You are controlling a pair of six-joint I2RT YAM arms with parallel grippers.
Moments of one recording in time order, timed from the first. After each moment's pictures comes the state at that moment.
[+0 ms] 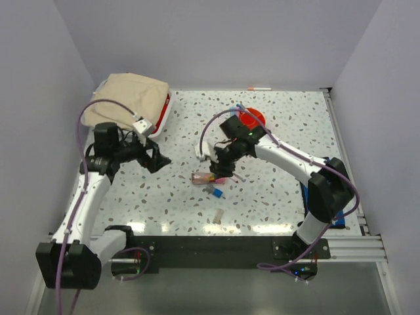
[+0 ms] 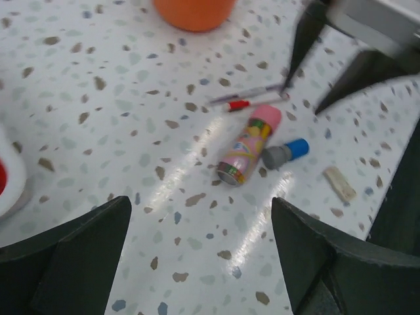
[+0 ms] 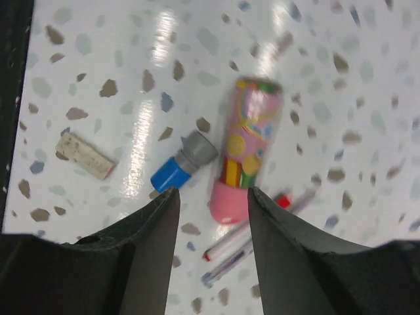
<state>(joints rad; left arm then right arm) 0.01 1.01 0.83 -0.42 0.82 0.28 0.71 1.70 1.36 -0.80 -0.62 -0.99</state>
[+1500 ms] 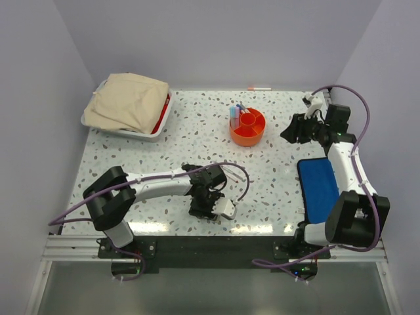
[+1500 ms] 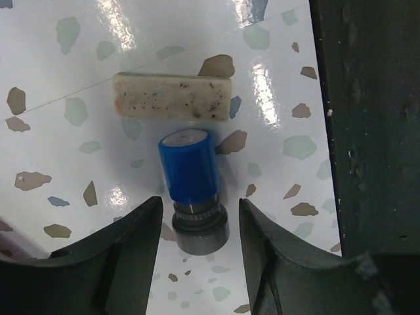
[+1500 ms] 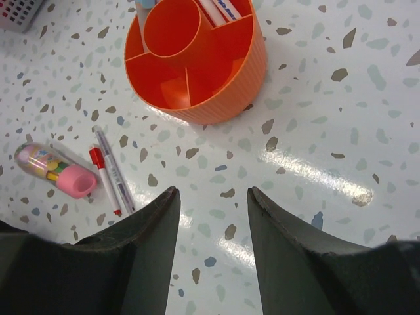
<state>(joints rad) -1.02 1.67 1.03 -0.76 0.30 0.84 -0.17 1.38 1.08 -0.40 -0.66 -0.13</state>
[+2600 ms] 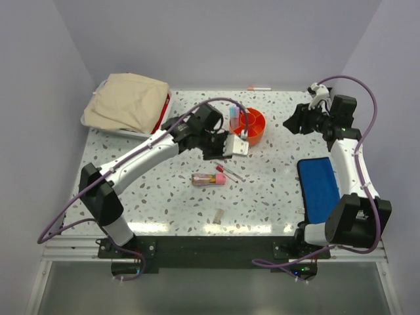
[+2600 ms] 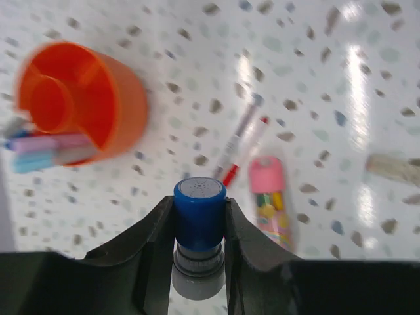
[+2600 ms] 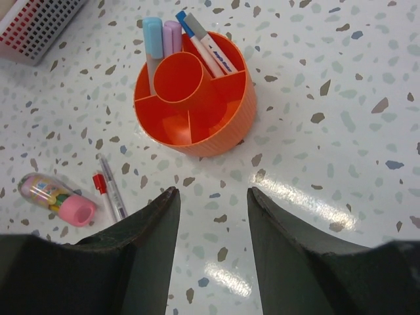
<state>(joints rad) -0.81 1.68 1.55 -0.84 0.37 0.85 -0.18 1.37 1.18 -0.39 -0.66 -0.11</state>
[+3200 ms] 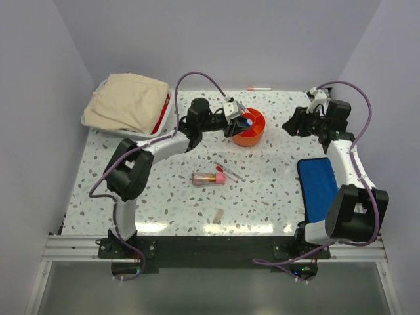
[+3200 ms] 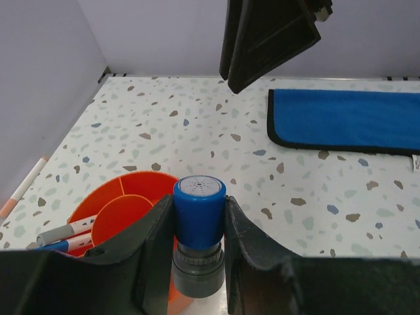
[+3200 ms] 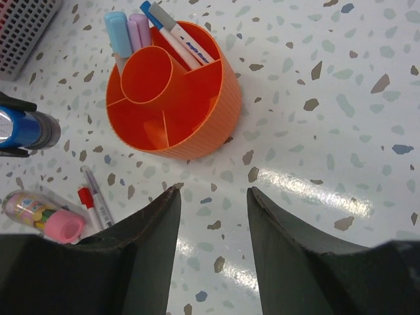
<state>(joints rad) -0.62 1.98 1.38 0.52 0.74 0.18 -0.18 1.42 1.09 -0.24 -0.61 -0.02</state>
